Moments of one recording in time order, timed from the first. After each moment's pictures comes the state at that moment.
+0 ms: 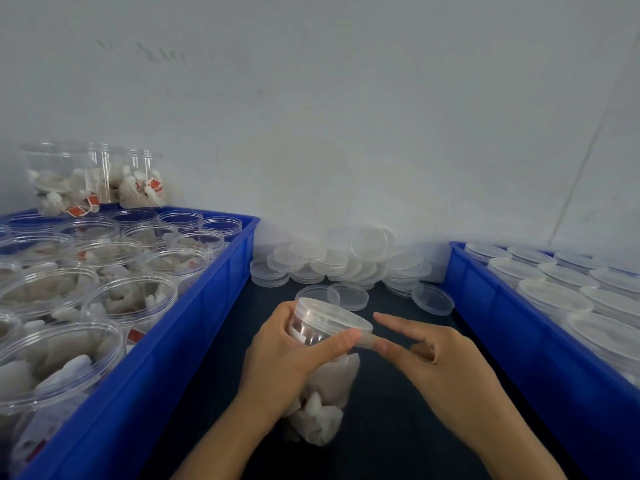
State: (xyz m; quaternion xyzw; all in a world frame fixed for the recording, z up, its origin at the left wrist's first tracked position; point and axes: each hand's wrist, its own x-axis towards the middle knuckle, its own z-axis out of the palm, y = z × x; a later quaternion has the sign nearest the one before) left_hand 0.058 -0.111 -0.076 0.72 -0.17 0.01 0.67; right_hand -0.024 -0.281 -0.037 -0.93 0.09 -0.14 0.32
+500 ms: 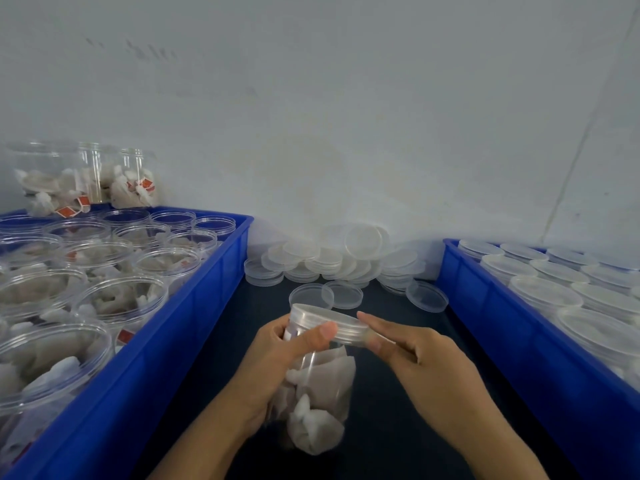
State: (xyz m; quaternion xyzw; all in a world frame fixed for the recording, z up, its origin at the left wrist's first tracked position) left_hand 0.062 -0.108 -0.075 0.61 -0.21 -0.16 0.75; right_hand -0.019 -0.282 -0.045 -0.95 0.06 -0.14 0.27
